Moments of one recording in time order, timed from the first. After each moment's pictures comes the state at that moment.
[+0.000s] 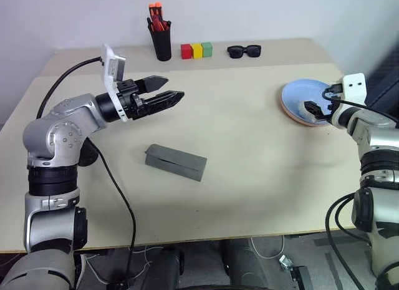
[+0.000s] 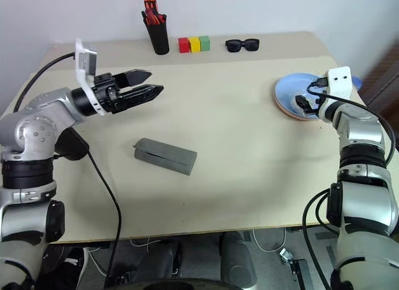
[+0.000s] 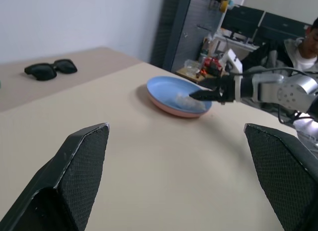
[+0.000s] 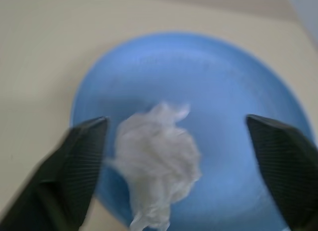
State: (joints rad) left arm -0.74 0.61 0.19 -0.05 -0.76 0.85 -0.84; right arm -0.95 -0.73 -0.17 0.94 0.13 0.23 0.52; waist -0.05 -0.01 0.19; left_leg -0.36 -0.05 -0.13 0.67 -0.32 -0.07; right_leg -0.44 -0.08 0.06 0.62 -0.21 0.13
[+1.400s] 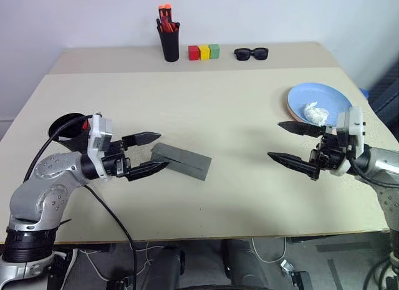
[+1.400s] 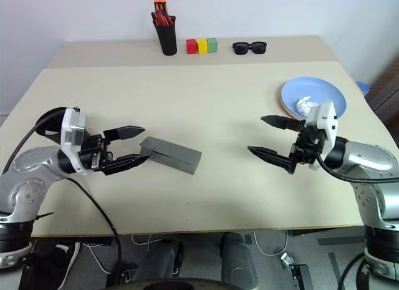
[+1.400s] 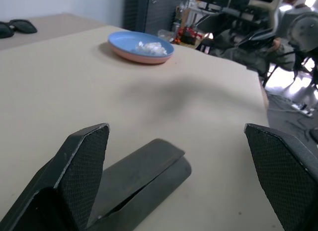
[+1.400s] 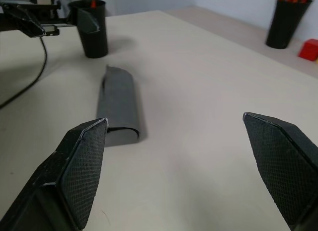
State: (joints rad) left arm -0.21 0.70 0.20 -0.23 -0.72 0.48 -1.13; right arm -0.17 -0.82 -0.33 -0.28 0.67 0.45 1.09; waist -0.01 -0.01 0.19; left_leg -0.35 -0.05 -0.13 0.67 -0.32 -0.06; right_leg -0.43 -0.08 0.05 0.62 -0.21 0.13
